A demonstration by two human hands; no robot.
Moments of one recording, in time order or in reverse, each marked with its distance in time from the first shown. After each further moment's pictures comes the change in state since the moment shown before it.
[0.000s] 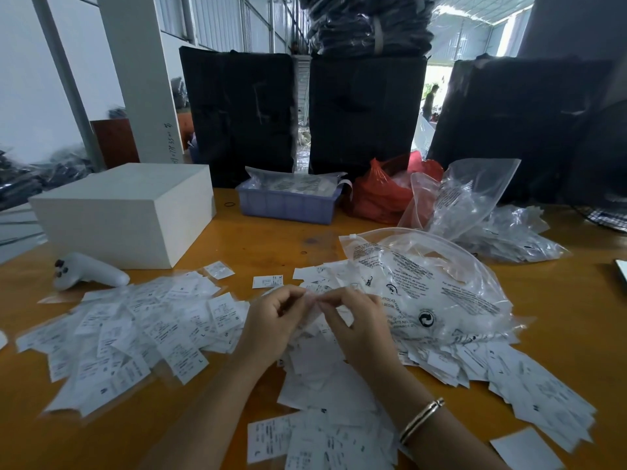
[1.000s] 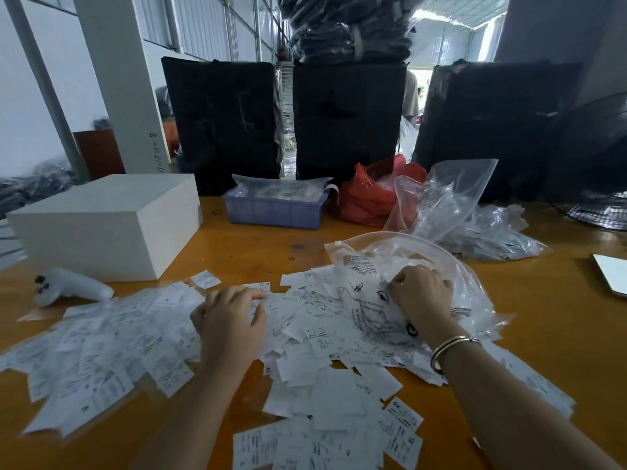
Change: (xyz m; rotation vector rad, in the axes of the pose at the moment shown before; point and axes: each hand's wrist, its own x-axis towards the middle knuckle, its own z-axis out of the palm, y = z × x) left_hand 0.004 -0.018 -0.012 0.793 0.307 -0.020; right_hand 0.052 0.084 -0.069 -0.663 -0.096 0.594
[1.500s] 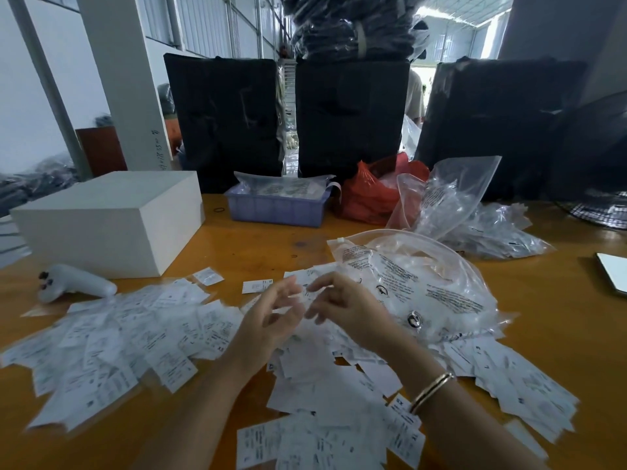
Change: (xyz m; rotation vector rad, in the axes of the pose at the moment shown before) left_hand -0.005 0.019 -0.011 -0.836 -0.582 -0.072; right_hand -0.069 -0.064 -0.007 0.920 -0.517 -0.510
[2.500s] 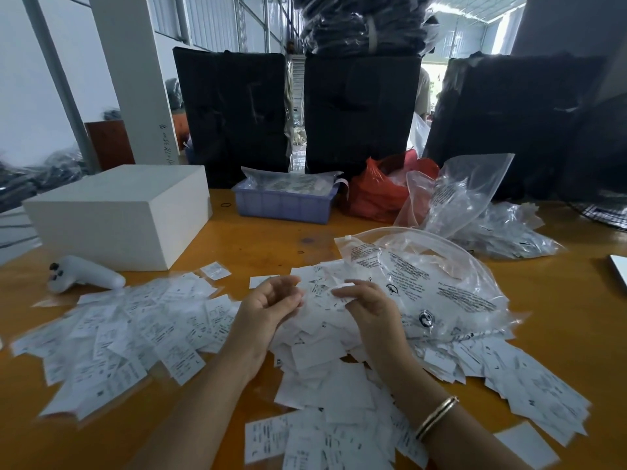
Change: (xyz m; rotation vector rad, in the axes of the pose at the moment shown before) left_hand 0.008 -0.010 -0.001 -0.478 0.211 -0.083; right_hand -0.013 0.018 0.019 0.178 0.453 0.057
